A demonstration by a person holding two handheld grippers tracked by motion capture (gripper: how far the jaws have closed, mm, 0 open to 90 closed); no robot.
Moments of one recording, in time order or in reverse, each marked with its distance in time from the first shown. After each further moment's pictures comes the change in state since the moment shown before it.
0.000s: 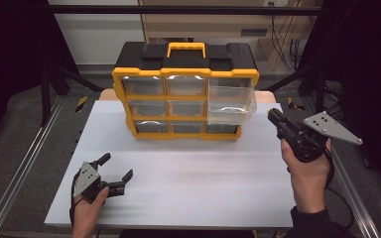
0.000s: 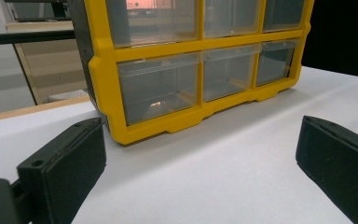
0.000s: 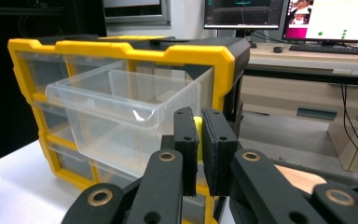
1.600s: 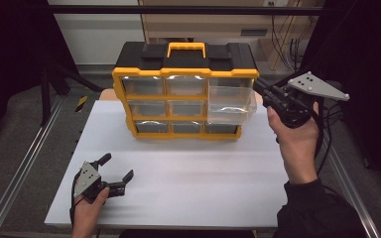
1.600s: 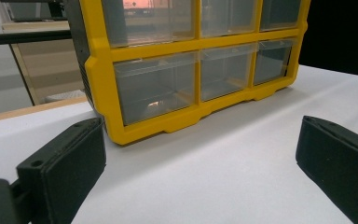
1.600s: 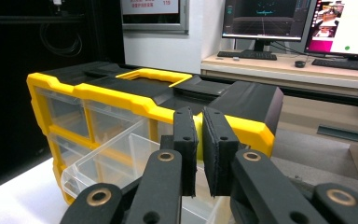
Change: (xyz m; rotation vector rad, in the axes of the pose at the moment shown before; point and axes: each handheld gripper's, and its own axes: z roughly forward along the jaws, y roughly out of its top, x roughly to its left) left arm -0.001 0.000 0.001 0.003 -0.009 0.004; right arm 0.015 0.062 0.047 0.001 0.070 -0.026
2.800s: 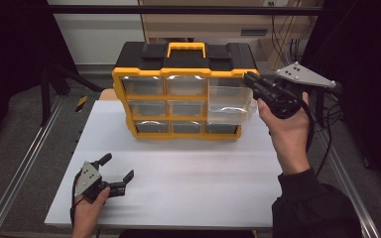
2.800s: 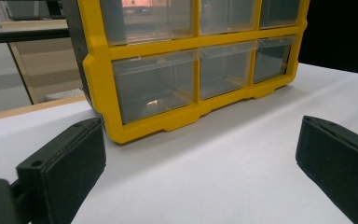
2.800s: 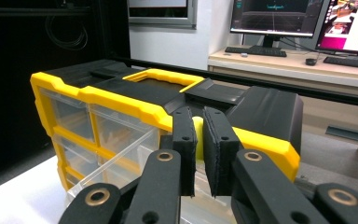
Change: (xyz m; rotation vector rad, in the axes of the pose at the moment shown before) left arm 0.000 -0.001 0.001 0.008 -0.006 0.003; right arm 0.008 0.012 0.022 0.030 0.026 -0.015
